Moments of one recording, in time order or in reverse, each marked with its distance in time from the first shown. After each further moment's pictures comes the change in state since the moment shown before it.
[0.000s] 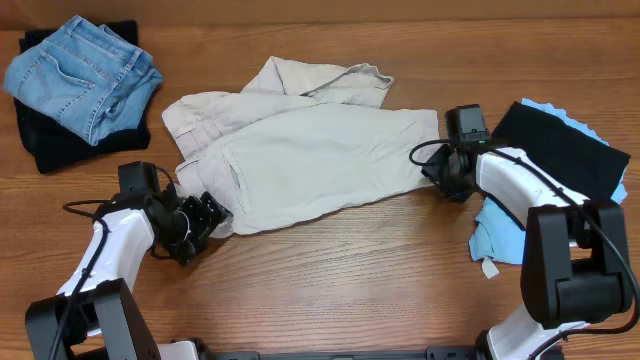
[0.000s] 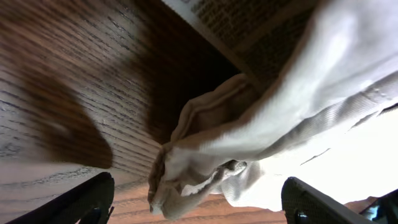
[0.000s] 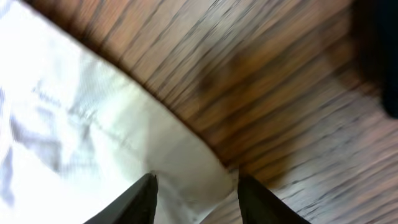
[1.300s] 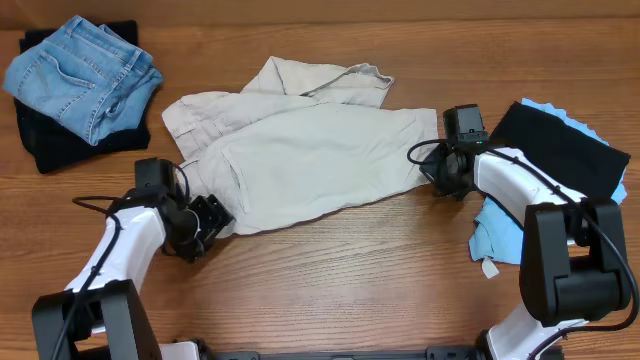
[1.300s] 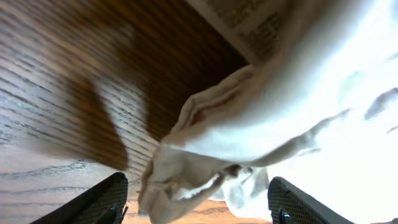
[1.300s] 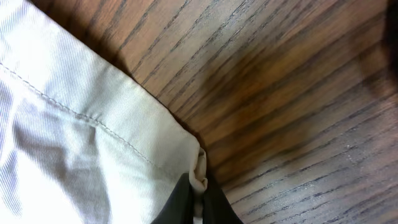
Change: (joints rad) left arm -0.082 0.004 0.002 0.008 -0.094 -0.100; right arm 0.002 0.012 -0.004 0.044 -0.001 0.001
